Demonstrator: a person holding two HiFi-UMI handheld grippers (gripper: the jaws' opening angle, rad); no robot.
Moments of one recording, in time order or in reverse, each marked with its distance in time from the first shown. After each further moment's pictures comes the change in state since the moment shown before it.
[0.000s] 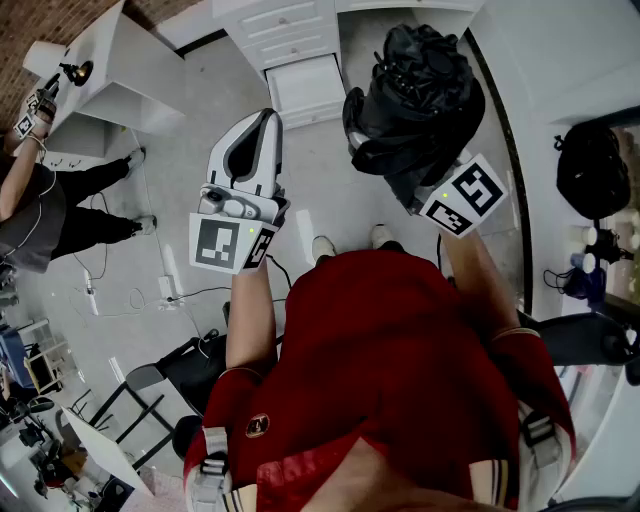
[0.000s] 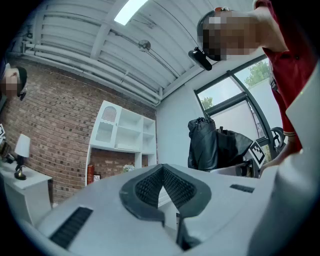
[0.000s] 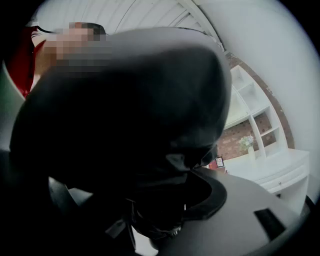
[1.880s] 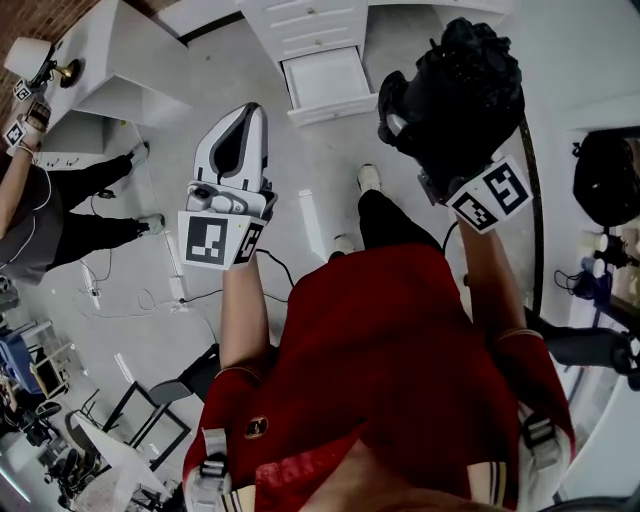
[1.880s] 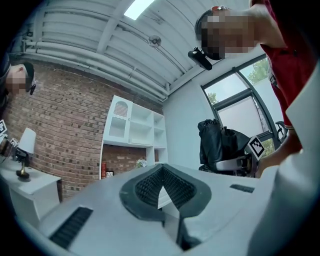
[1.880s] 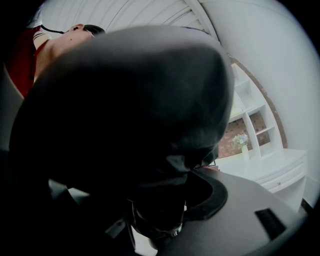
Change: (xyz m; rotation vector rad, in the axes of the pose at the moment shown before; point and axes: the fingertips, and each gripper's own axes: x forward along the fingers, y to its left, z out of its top) left arm -0.011 0.160 -0.042 0.013 0.048 0.035; right arm 0.105 -0.051 -0.038 -0.010 0.018 -0.120
